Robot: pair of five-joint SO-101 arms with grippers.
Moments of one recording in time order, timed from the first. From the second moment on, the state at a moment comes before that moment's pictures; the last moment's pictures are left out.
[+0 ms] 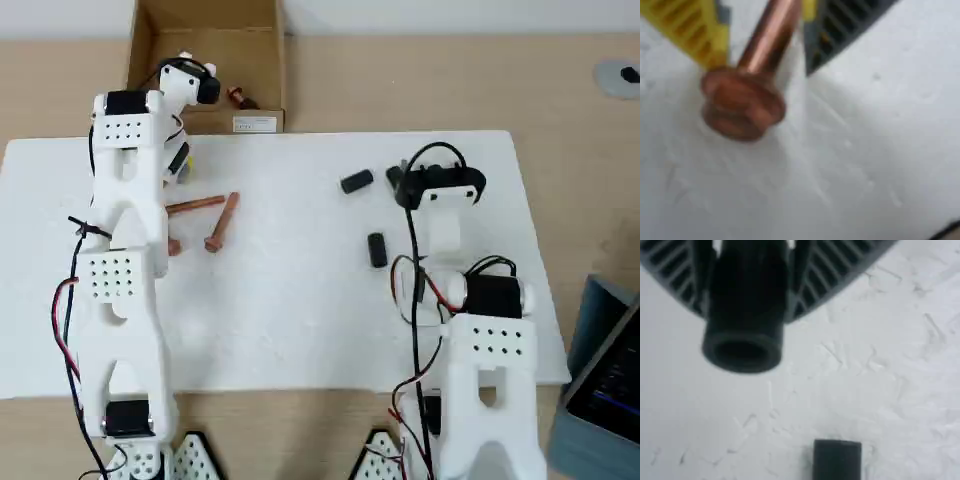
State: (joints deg) left arm -7.6 59.1 -60.7 87.3 -42.7; right arm 1.1 -50.9 53.6 72.7 0.1
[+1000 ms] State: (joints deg) left arm -7.5 55.5 -85.0 100.2 -29.5; right arm 1.1 -50.9 30.1 86.0 0.1
